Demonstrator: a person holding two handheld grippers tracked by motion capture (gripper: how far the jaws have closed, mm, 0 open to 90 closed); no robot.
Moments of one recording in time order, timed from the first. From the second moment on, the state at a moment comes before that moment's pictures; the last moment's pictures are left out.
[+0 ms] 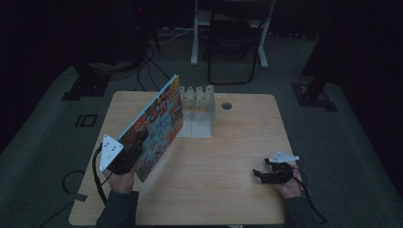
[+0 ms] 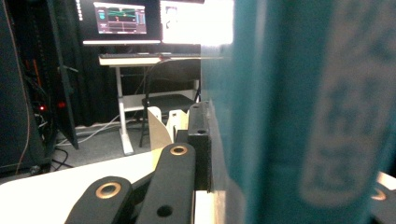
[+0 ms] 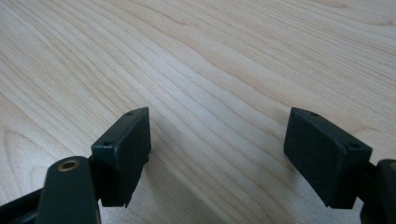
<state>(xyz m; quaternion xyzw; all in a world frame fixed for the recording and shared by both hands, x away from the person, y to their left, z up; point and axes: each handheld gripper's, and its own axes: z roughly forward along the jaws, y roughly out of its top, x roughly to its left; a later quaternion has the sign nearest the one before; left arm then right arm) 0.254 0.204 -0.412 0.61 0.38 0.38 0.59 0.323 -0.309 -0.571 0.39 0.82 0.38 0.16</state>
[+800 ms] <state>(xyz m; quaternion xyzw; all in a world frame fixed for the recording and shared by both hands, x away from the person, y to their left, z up) 0.265 0.194 -0.415 0.61 0.39 0.39 0.57 0.323 -0.309 -0.571 0.39 0.82 0.38 0.16</state>
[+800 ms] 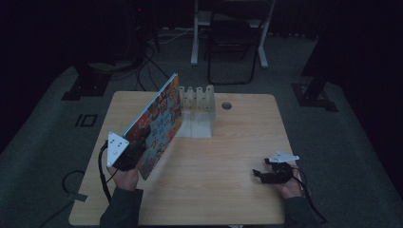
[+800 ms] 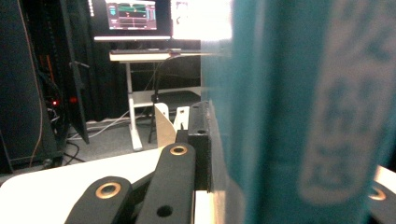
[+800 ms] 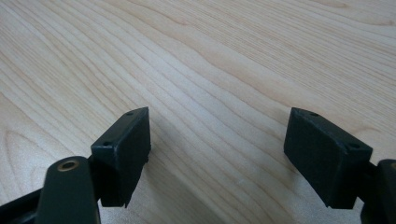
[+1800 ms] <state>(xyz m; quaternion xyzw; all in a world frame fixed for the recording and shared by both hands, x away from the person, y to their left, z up) 0.284 0.172 -0.426 0.60 0.41 0.41 0.55 0.324 -0.309 -0.571 0.39 0.82 0.38 0.16</state>
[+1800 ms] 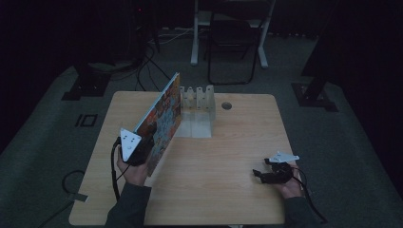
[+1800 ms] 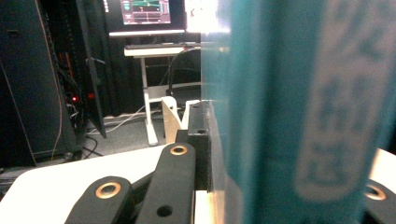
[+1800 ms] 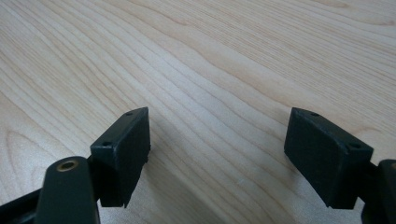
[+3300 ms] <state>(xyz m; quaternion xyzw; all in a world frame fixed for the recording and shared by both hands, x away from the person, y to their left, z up) 0.311 0.155 -0.437 0.58 0.44 0.42 0.54 0.324 -0.309 -0.571 0.39 0.82 0.38 0.16</state>
